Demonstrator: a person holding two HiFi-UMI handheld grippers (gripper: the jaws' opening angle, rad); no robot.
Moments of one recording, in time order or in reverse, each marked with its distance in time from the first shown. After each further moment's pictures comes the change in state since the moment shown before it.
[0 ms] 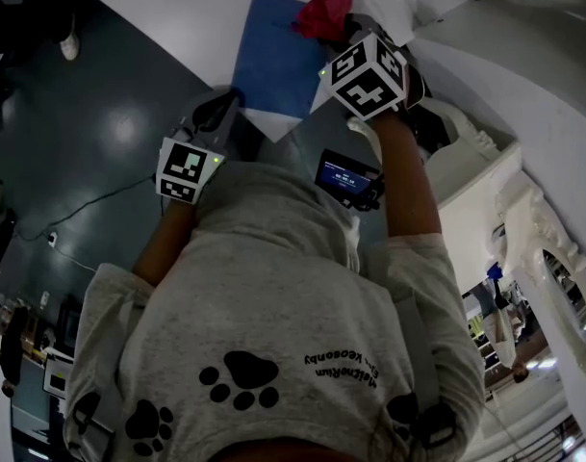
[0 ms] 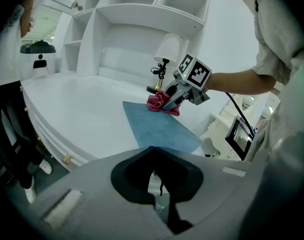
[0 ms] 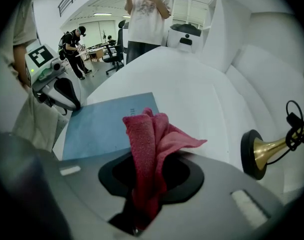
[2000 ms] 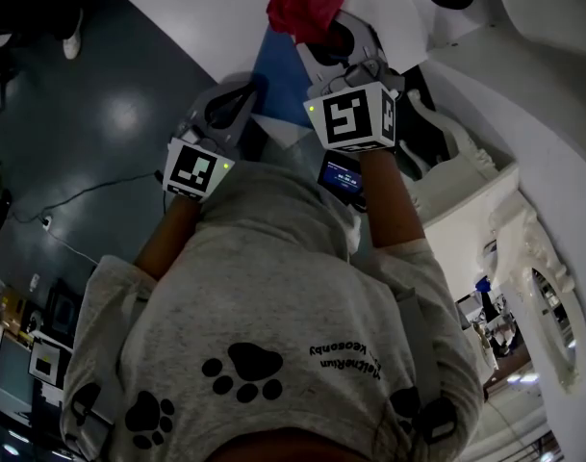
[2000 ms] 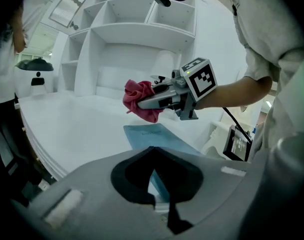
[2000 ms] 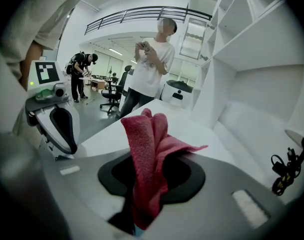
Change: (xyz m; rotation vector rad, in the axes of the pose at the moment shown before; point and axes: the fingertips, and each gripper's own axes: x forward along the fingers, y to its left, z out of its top) left arm -0.006 0.006 0.053 0.106 -0.178 0.003; right arm -0.048 0.007 0.119 -0.115 -0.555 -0.219
